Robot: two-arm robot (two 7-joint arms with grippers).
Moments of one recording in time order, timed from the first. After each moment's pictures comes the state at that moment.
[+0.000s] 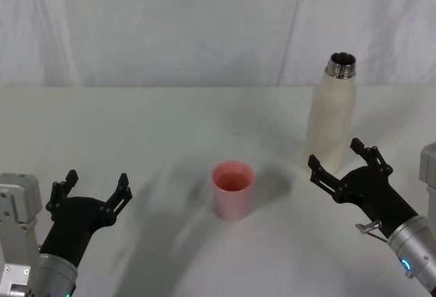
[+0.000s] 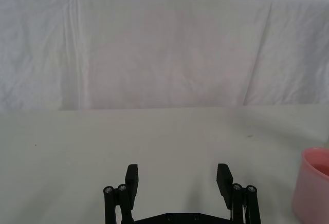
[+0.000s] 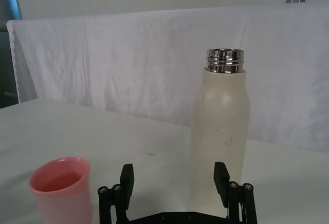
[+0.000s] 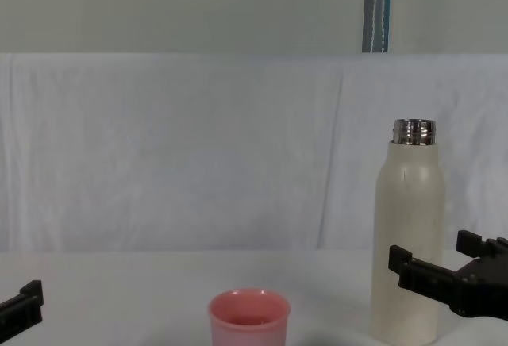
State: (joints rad) left arm 0.27 0.24 0.04 -1.85 -0.25 -0.02 -0.02; right arm -0.01 0.24 -0.22 -1.64 0.24 -0.09 0.28
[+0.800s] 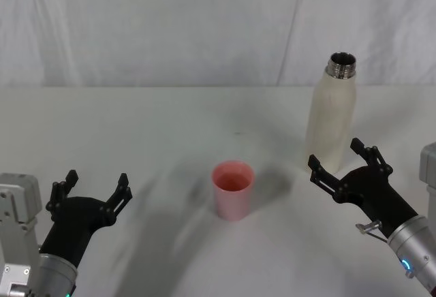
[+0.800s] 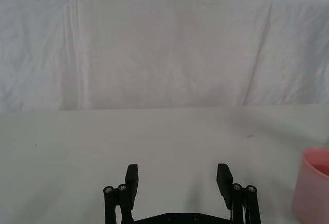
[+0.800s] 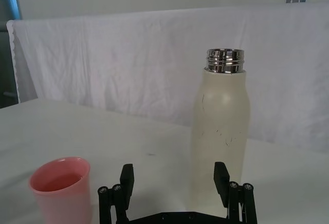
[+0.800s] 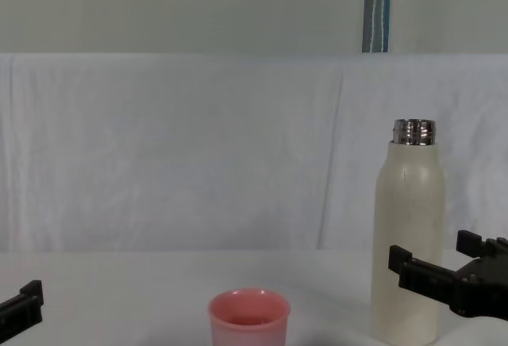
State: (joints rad) left arm 0.27 0.24 0.04 -1.85 -0.25 -0.02 -0.02; right arm -0.01 0.24 -0.22 -1.64 0.24 -0.09 0.28
